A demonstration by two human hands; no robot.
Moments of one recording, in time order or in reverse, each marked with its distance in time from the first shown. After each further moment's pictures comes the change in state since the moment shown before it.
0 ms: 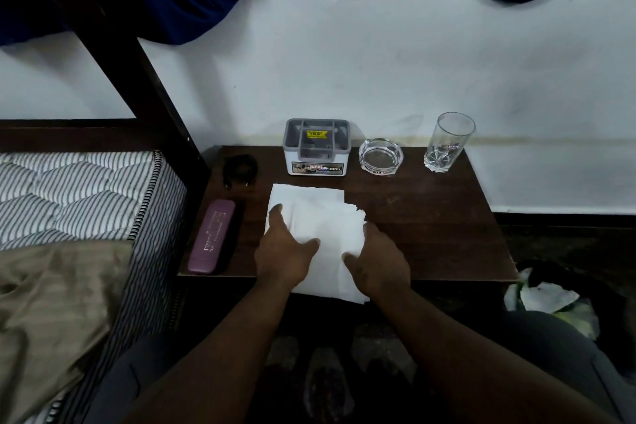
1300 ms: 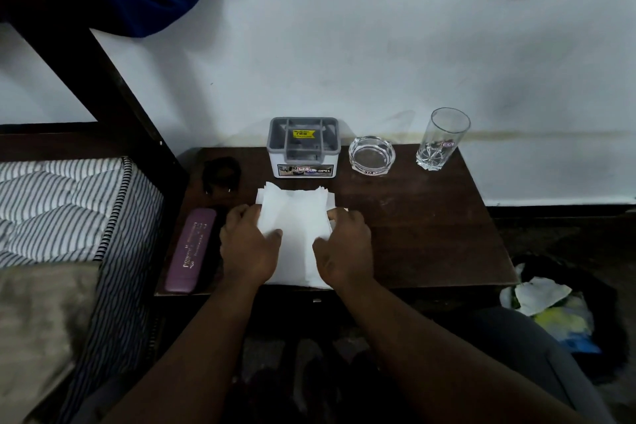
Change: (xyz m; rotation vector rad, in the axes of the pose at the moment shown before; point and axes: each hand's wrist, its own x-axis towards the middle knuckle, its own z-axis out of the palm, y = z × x) left_hand 0.046 -0.015 -0.016 0.187 0.065 0.115; right_hand 0.023 -0.050 0.013 0.199 0.122 -0.017
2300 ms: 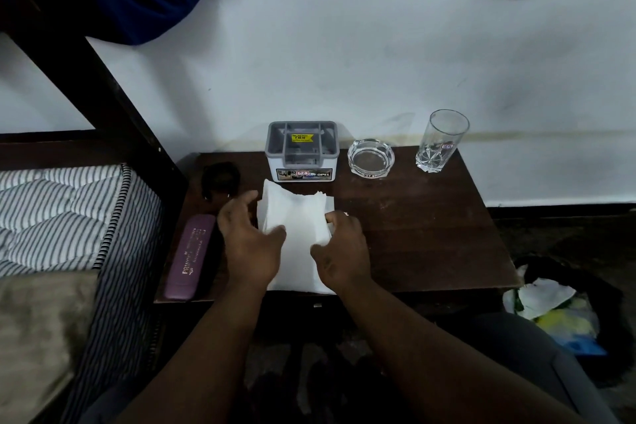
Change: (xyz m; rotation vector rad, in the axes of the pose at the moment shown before) left_hand -0.002 0.013 0.002 -0.439 0.151 0.028; right_hand 0.009 0.007 0.009 0.130 -0.018 0.010
